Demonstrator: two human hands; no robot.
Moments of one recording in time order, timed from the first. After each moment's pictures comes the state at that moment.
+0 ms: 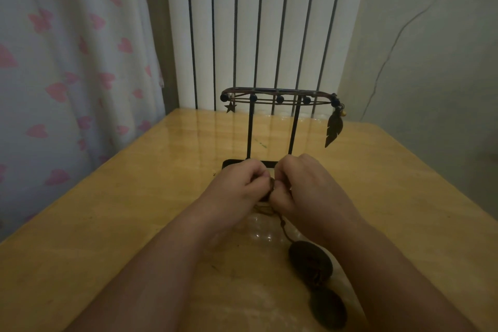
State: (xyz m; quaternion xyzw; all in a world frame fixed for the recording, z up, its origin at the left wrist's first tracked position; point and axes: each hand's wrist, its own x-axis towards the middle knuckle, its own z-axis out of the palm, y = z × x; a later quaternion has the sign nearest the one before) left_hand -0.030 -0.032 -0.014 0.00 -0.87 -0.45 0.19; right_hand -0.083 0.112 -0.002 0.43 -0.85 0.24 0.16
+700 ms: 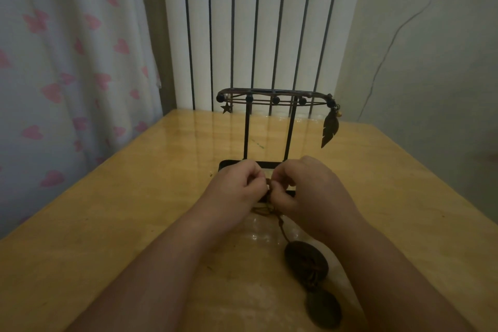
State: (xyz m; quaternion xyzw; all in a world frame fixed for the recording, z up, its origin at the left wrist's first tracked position) left_hand -0.031 -0.027 -0.017 0.02 -0.88 -0.43 0.22; right_hand -0.086 0.118 -0.002 0.41 -0.86 0.23 0.19
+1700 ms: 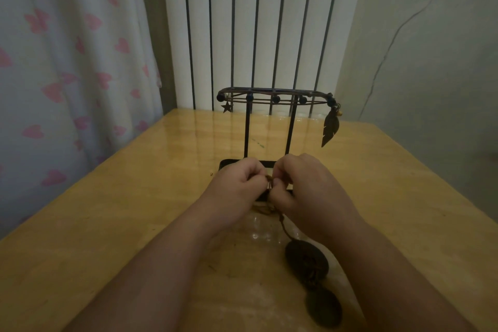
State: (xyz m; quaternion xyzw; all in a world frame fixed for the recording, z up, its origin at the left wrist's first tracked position) left_hand -0.031 -0.027 -0.017 0.02 -0.83 -0.52 0.18; right_hand -0.081 0.117 0.003 0.41 -0.86 0.26 0.15
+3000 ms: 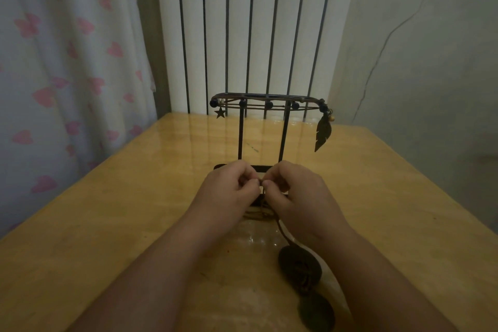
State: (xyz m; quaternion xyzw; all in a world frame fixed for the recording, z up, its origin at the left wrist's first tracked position) left_hand -0.028 -0.022 -0.013 0.05 -0.88 -0.41 0.25; right_hand -0.088 0.114 -0.010 0.37 -0.85 0.36 0.12
